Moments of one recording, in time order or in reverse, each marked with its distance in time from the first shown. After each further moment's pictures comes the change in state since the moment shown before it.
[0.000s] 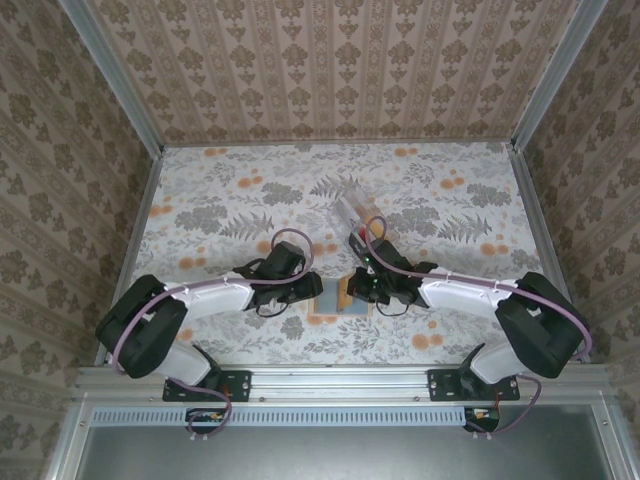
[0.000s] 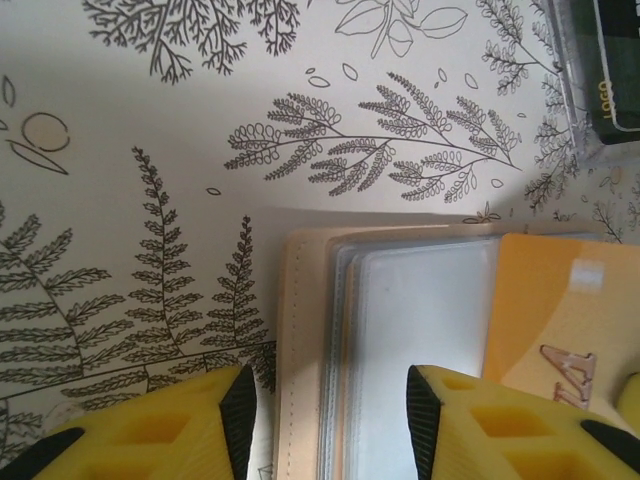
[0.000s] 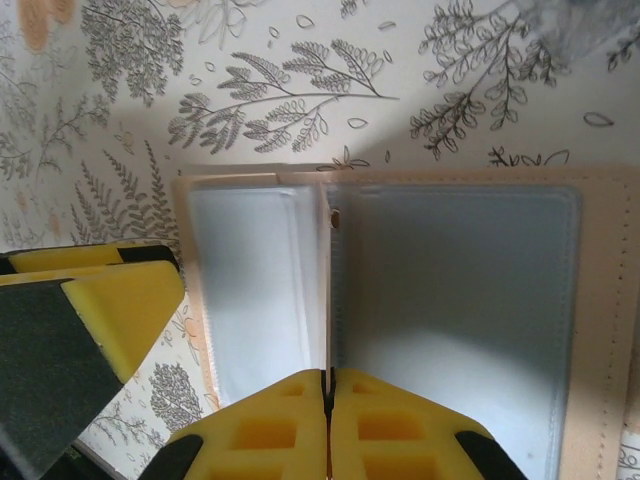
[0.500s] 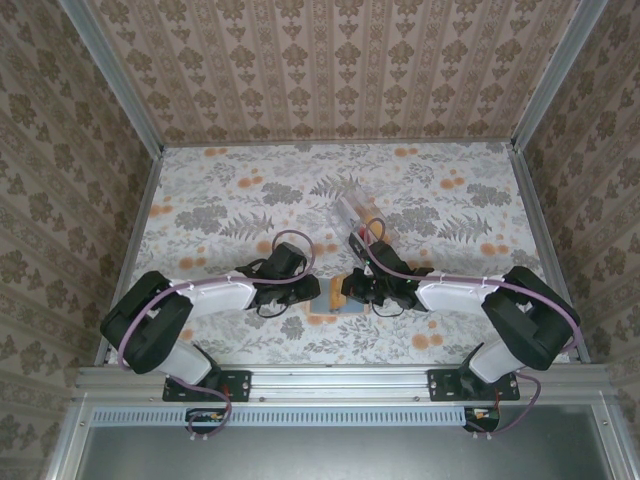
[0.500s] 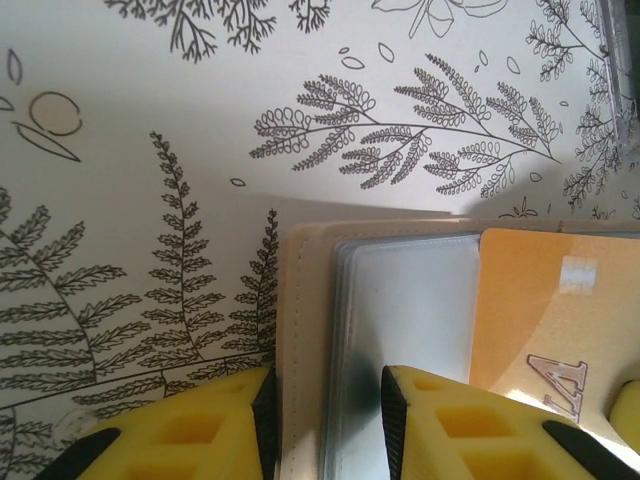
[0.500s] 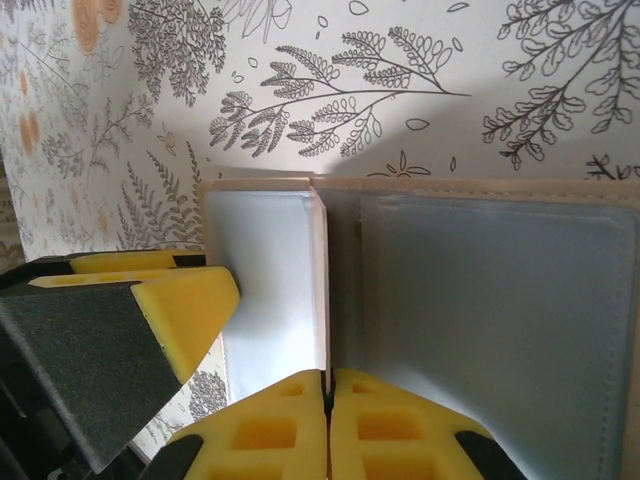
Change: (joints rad) left arm 0.000 0.027 0.001 -0.001 -0.001 0.000; right arm -0.001 0.055 -0.057 0.208 -0.068 0.046
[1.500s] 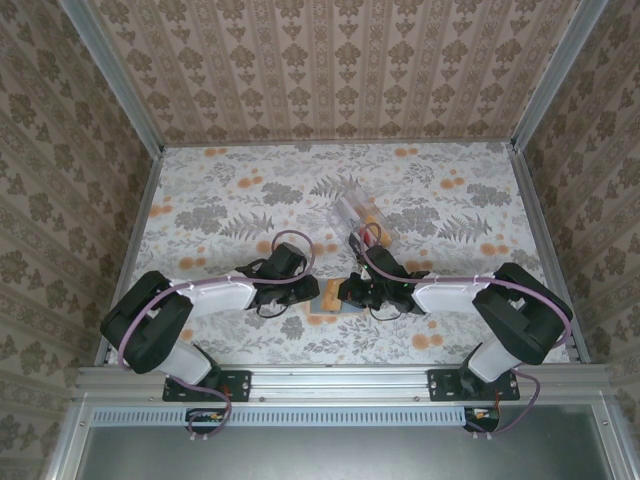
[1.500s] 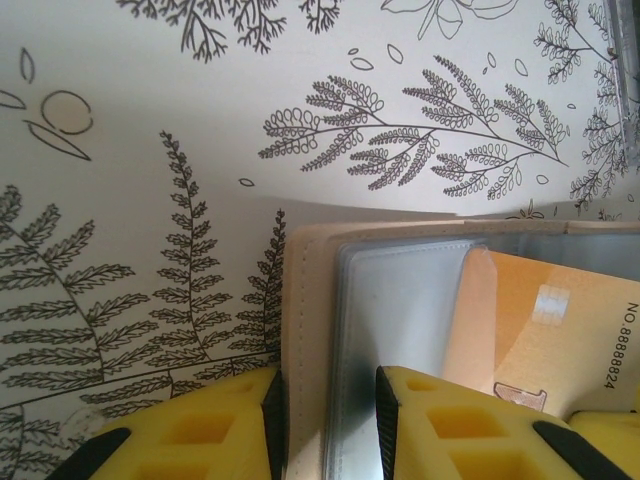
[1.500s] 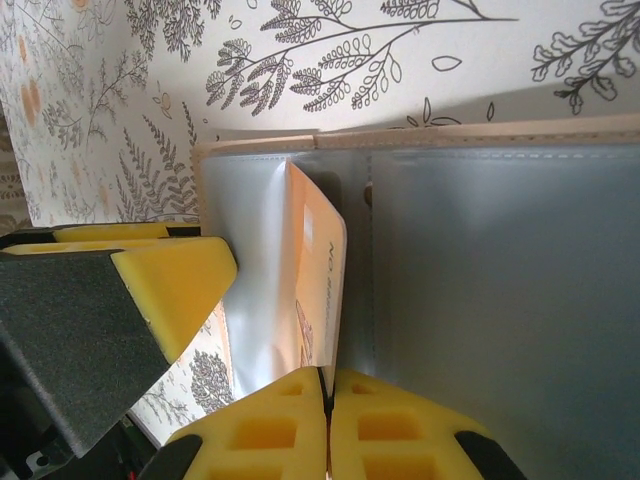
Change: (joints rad) left arm 0.000 0.001 0.000 -0.004 -0.007 -0.006; right arm 0.018 0.037 -0.023 0.065 -0.045 0.018
